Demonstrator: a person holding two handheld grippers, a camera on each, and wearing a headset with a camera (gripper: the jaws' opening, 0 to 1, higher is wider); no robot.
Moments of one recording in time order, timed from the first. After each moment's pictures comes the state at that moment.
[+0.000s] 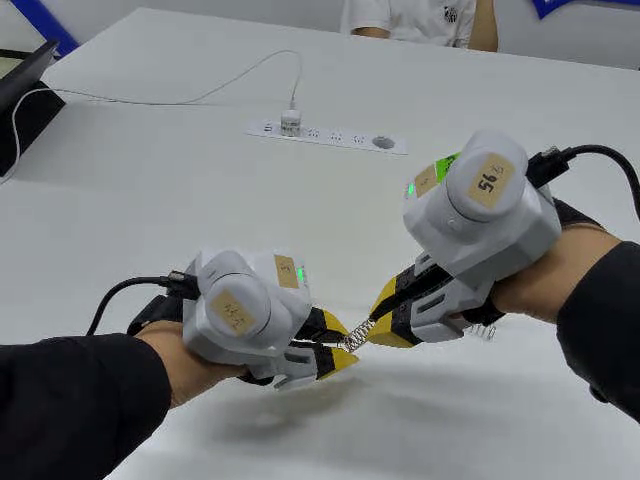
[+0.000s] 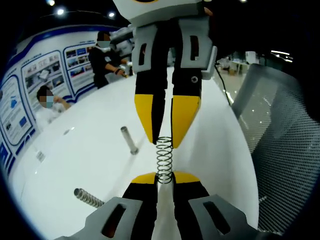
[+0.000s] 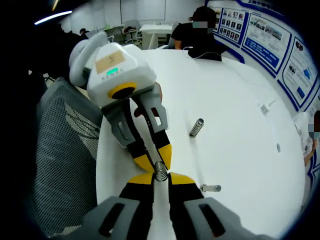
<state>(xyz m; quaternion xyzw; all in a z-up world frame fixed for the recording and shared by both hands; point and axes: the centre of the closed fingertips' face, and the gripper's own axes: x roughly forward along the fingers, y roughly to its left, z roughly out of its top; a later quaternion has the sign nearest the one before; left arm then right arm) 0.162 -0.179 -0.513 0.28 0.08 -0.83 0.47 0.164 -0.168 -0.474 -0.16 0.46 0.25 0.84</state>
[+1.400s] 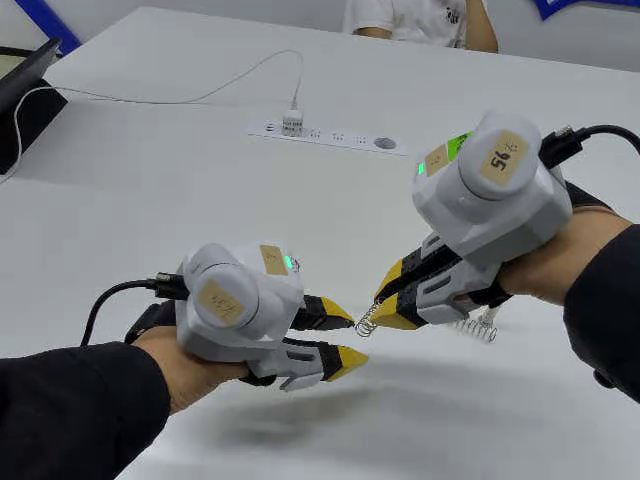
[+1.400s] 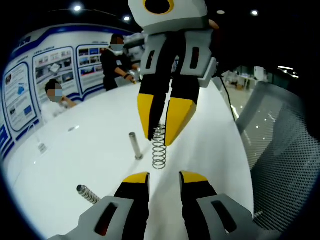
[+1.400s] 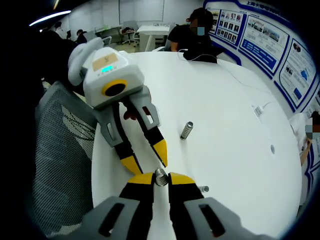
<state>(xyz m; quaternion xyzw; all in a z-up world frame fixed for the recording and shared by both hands) 0.165 -0.182 -0.500 0.22 0.10 -0.83 0.51 0.173 -0.184 -0.462 -0.16 0.45 0.23 0.84</state>
